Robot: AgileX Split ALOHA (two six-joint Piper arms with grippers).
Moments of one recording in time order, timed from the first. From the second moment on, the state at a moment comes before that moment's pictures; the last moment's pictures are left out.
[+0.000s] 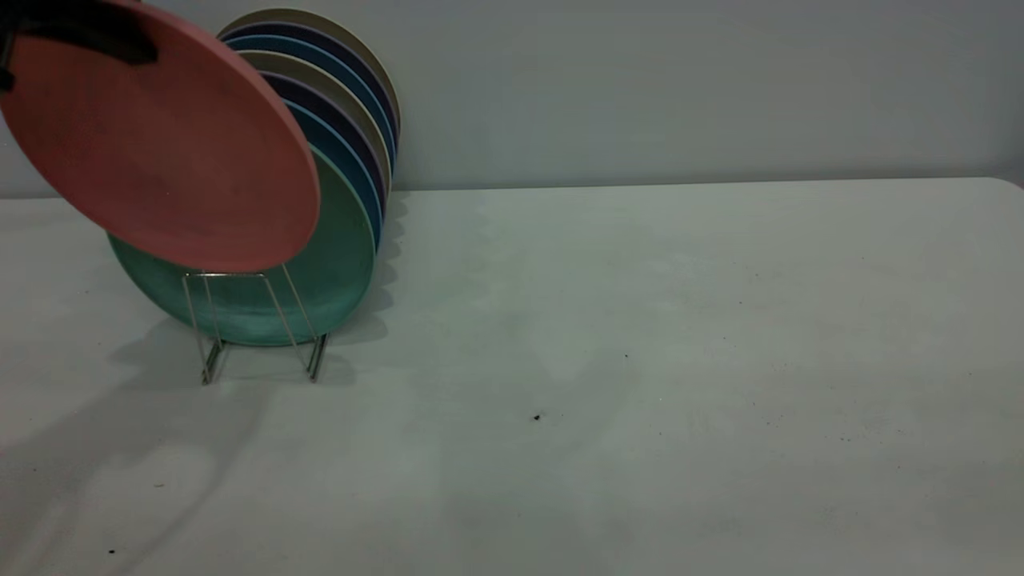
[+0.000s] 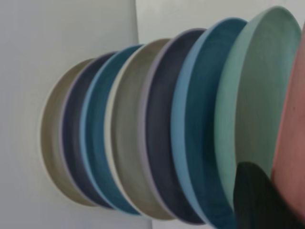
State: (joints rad) left arm -0.01 1.68 -1.17 -0.59 0.43 2.10; right arm -0.06 0.32 -0.64 0.25 1.22 -0.31
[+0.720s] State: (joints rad) left arm -0.01 1.77 -1.17 -0.59 0.41 1.95; right arm -0.06 0.32 -0.64 0.21 1.22 -0.31
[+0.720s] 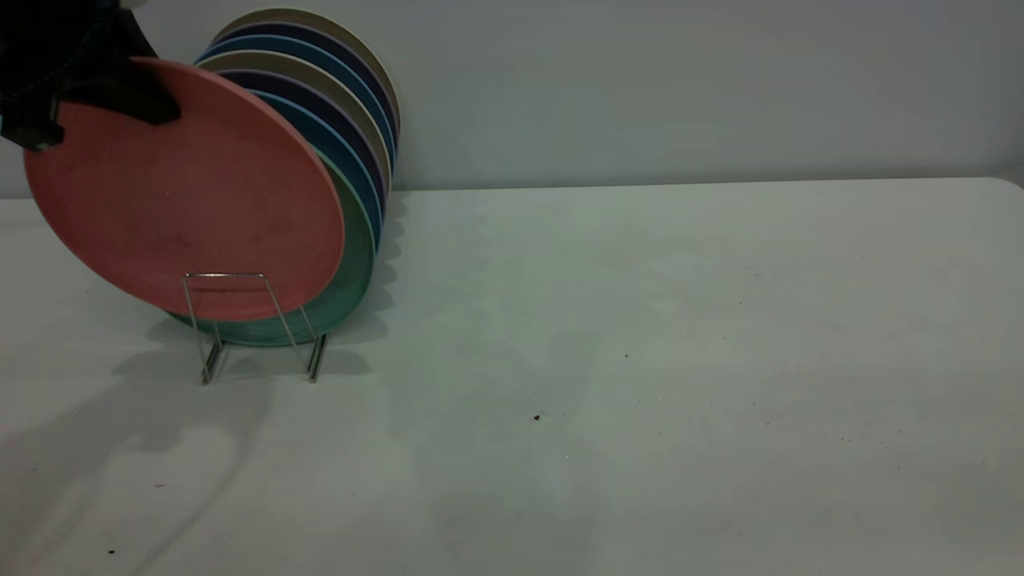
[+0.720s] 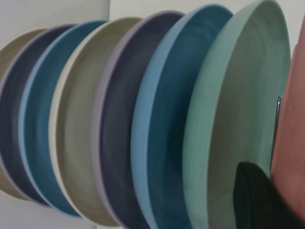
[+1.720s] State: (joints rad) left arm -0.01 1.84 -1.17 -0.59 0.34 1.86; right arm -0.06 0.32 -0.64 0.20 1.22 -0.31
